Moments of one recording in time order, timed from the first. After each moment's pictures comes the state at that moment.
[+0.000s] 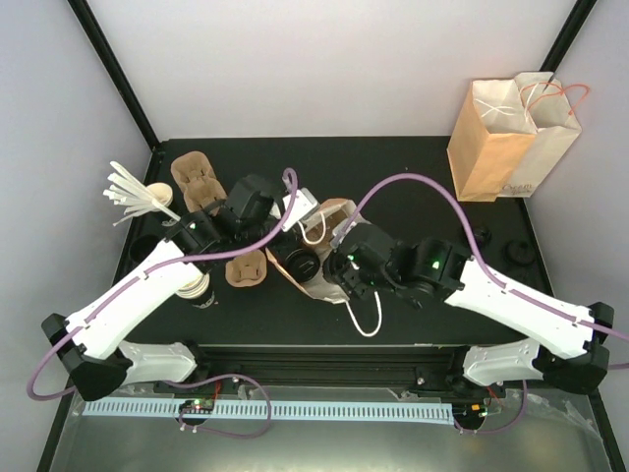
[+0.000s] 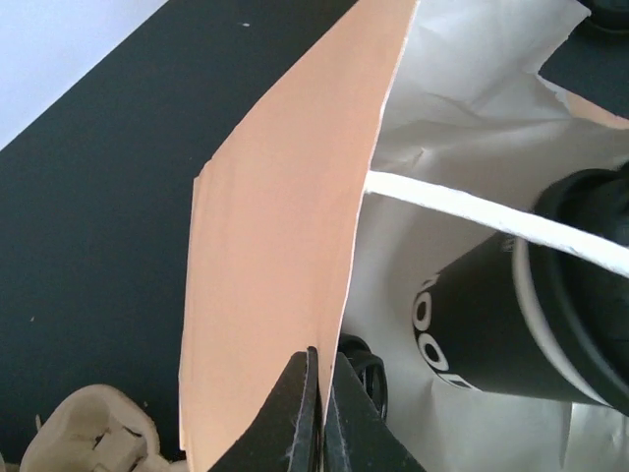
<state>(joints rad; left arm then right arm) -0.76 1.24 1.38 -0.85 0.04 0.12 1.12 1.25 1.41 -1.10 0.27 0.23</state>
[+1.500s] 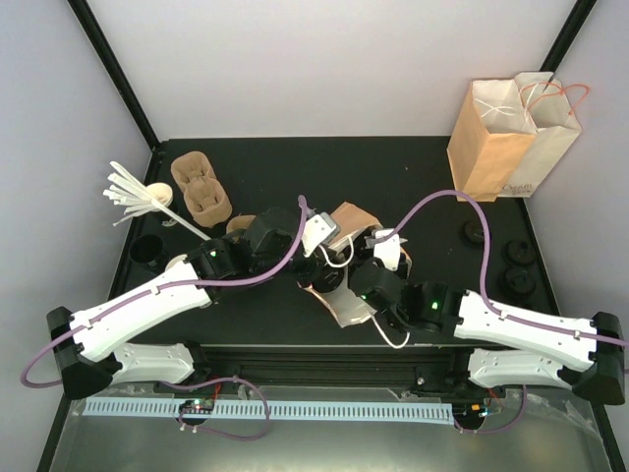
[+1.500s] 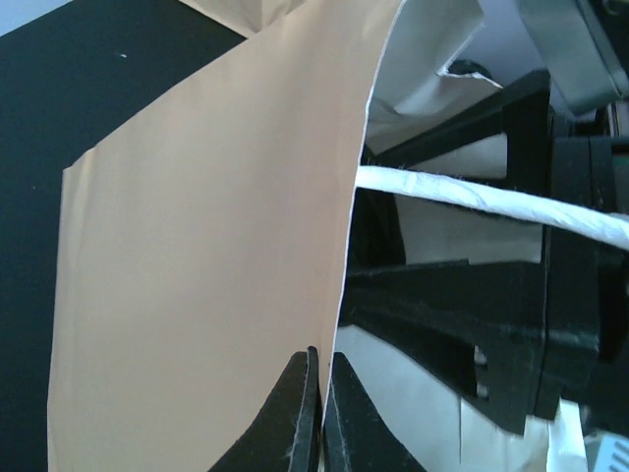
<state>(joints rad) -0.99 1.17 1.16 -0.58 0.05 -0.12 1.23 1.05 0.87 -0.58 0.83 0.72</state>
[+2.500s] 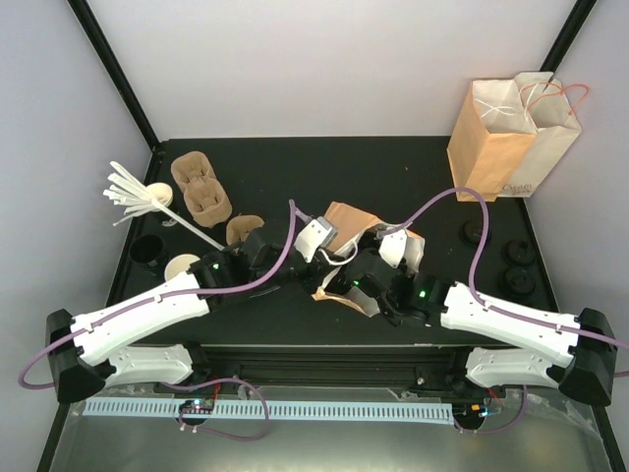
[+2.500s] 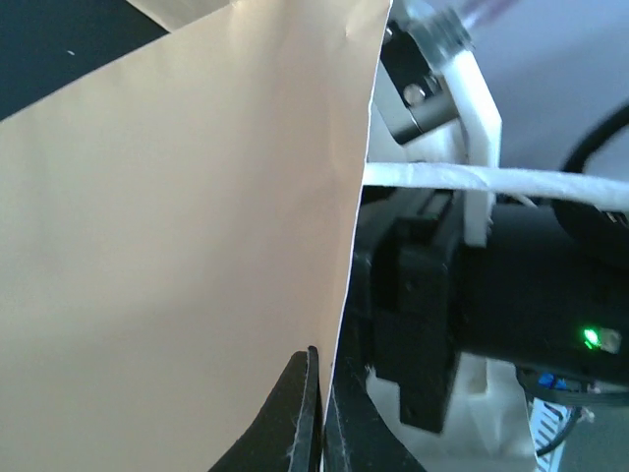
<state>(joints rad) -1.01 1.15 1.05 -0.38 0.09 -0.33 1.12 1.13 0.87 -0.57 0.71 1.02</state>
